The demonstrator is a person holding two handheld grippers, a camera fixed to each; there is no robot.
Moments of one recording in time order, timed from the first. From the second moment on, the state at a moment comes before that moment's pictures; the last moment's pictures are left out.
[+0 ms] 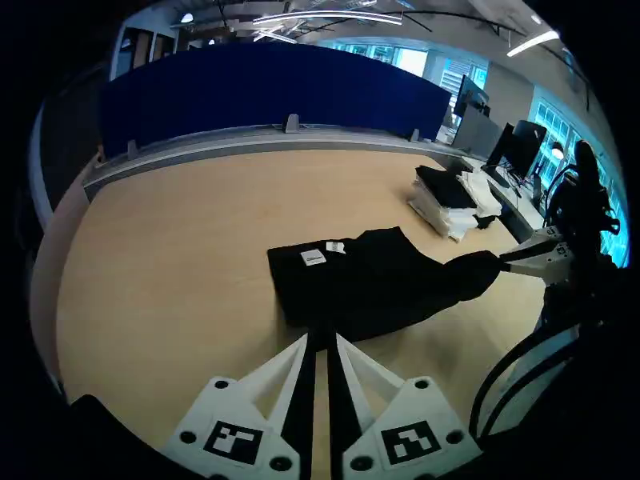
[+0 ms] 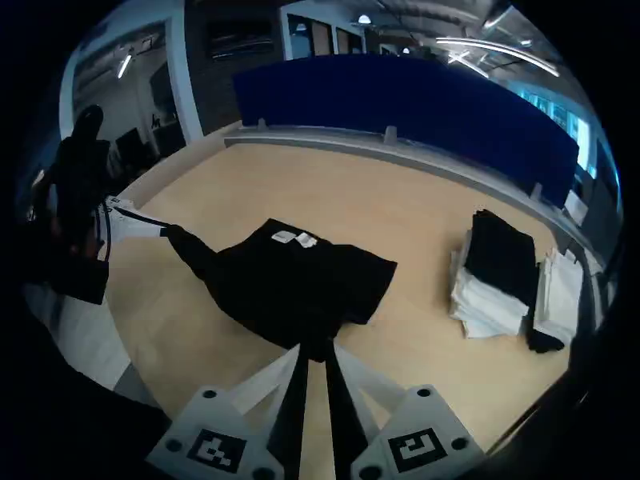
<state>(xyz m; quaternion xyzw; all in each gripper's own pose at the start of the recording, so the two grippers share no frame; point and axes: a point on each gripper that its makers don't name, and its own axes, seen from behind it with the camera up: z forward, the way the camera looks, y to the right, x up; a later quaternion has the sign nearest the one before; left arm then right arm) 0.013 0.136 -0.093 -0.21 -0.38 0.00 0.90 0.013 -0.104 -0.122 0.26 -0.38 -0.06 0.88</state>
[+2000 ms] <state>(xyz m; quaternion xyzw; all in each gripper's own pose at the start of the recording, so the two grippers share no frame) -0.060 0.144 0.039 -0.17 -0.40 0.02 0.90 -0.060 -0.088 0.013 0.23 -0.44 -0.07 0.87</state>
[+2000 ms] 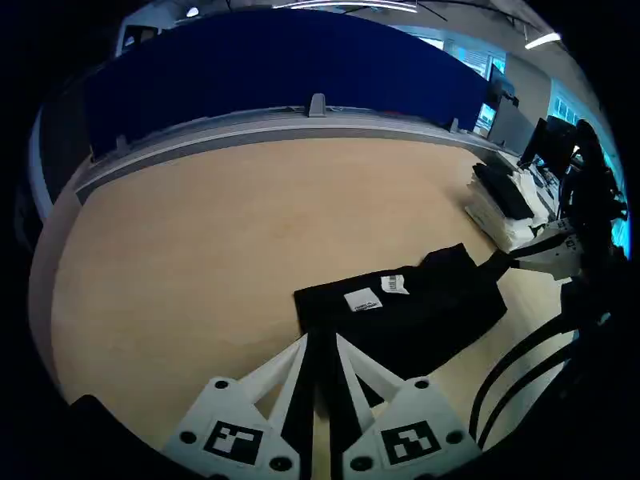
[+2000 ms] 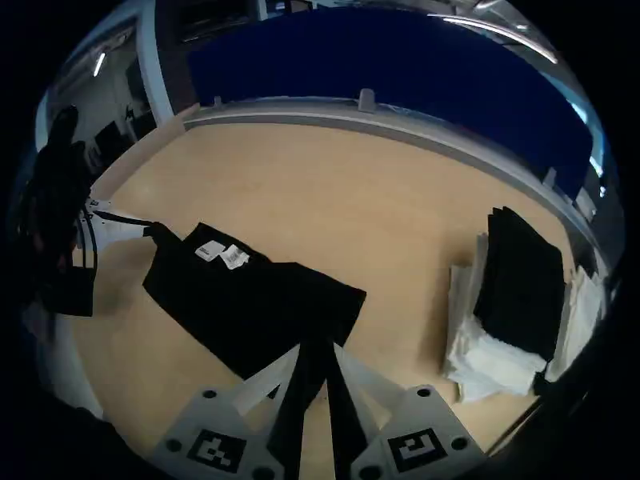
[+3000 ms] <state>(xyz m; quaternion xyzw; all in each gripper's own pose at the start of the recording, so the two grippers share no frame) -0.098 0.135 0.068 -0.16 -0.43 0.06 0.89 -0.093 -0.090 0.046 0.19 -0.44 -0.04 0.87</state>
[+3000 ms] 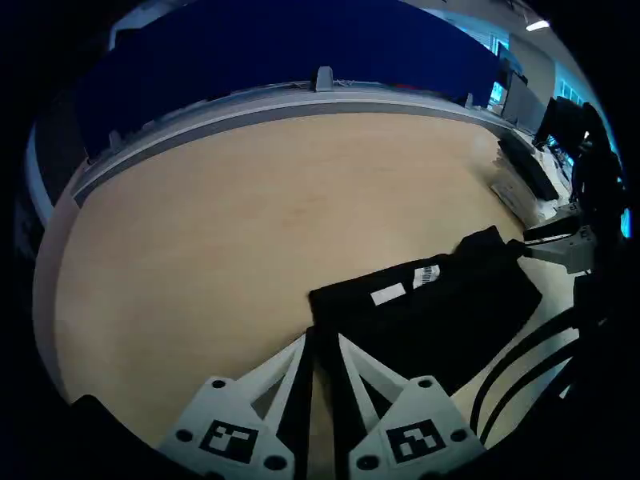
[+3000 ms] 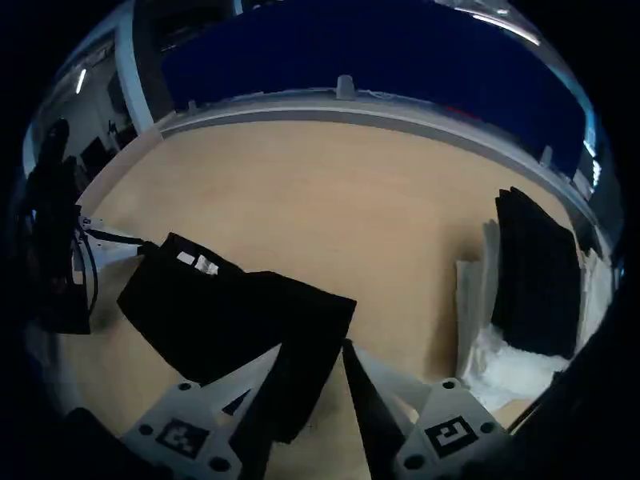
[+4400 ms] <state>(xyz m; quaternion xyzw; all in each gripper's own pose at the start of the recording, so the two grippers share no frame) -0.060 0.103 0.074 -0.10 -0.38 0.04 0.92 -0.056 -0.074 0.050 0.15 -0.38 -0.09 0.91</state>
